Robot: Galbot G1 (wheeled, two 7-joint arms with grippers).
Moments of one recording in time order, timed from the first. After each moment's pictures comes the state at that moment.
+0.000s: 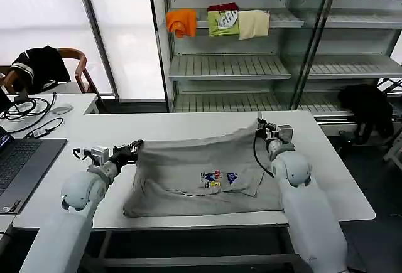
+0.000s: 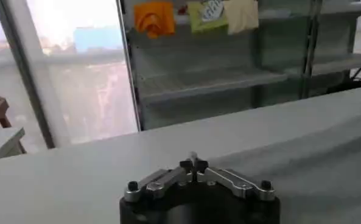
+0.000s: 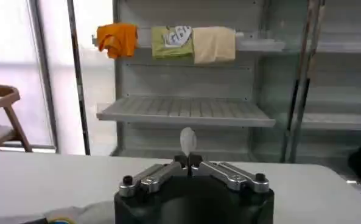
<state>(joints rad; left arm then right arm) 0.85 -1.10 -0.42 -1.65 -0.36 0.55 0.19 -0.72 1.30 0.37 1.62 0.31 -0.52 0.09</state>
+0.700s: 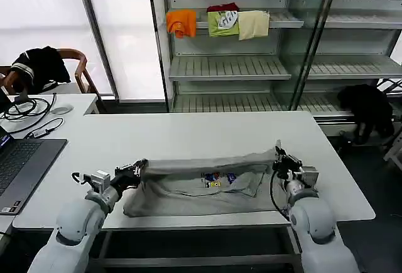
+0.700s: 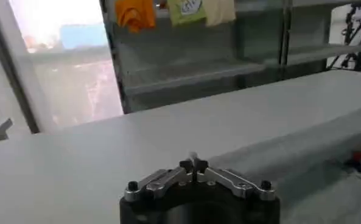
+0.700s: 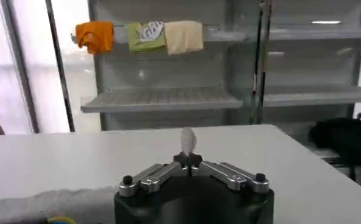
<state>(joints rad) 1.08 -1.10 -0.47 -1.84 -0.32 0.55 0.20 -1.12 1.31 0.49 1.93 0.32 -0.50 0.17</state>
